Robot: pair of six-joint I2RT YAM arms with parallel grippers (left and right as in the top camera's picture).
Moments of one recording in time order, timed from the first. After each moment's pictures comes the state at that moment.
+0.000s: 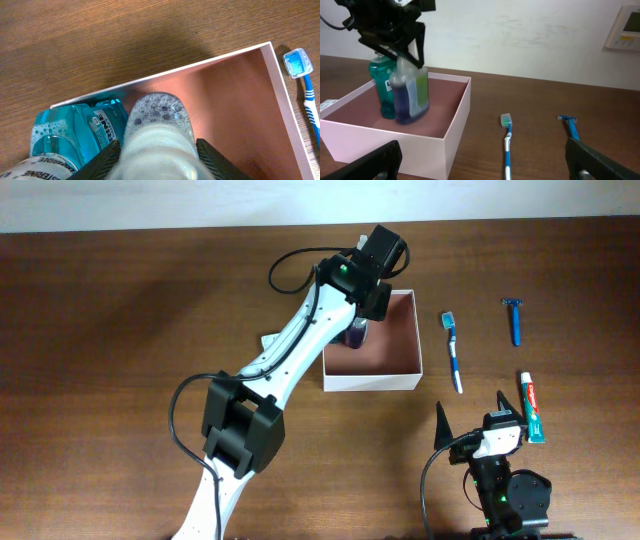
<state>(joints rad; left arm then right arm) -0.65 2.35 2.30 -1.03 -0.15 -0.32 0.03 0.01 0.01 -0.07 -0.09 -0.07</state>
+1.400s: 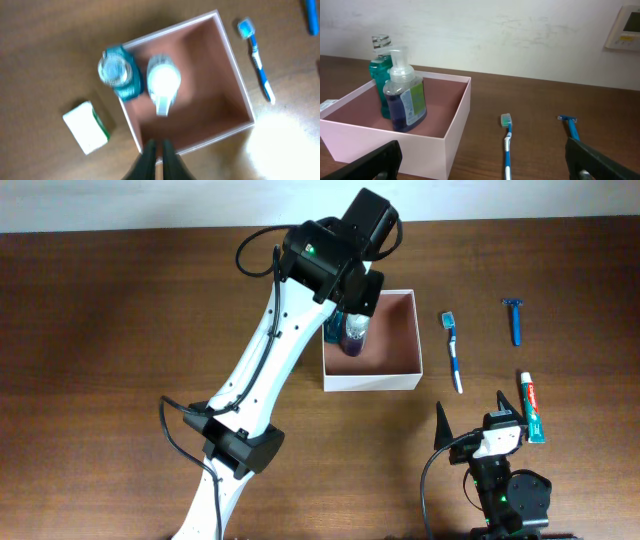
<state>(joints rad) -0.65 2.35 2.86 -1.66 -0.07 -0.27 0.03 0.01 0.01 -0.07 -0.09 -0.08</state>
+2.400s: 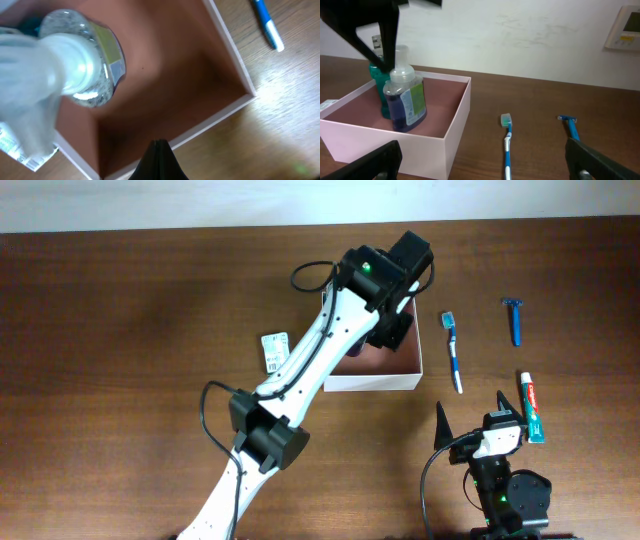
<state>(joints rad) -0.74 2.53 2.83 -1.65 0.03 -0.17 0.03 0.01 0.01 -0.07 -0.09 -0.08</state>
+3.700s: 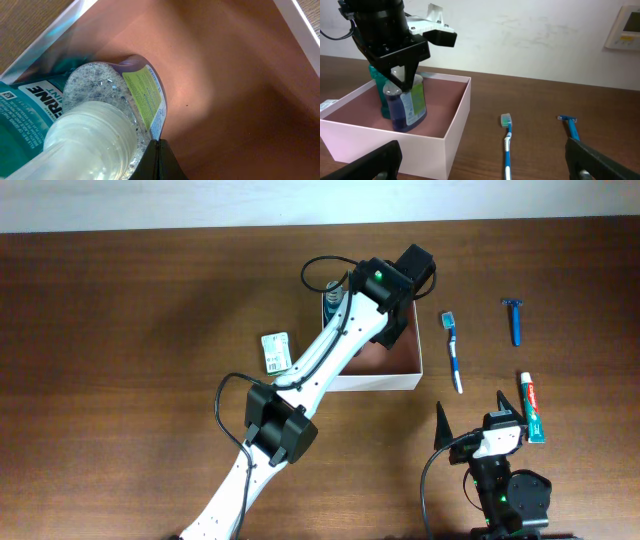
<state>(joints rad) -0.74 2.65 2.83 -1.53 -0.17 -0.07 0.03 0.01 0.01 -0.07 -0.09 -0.07</state>
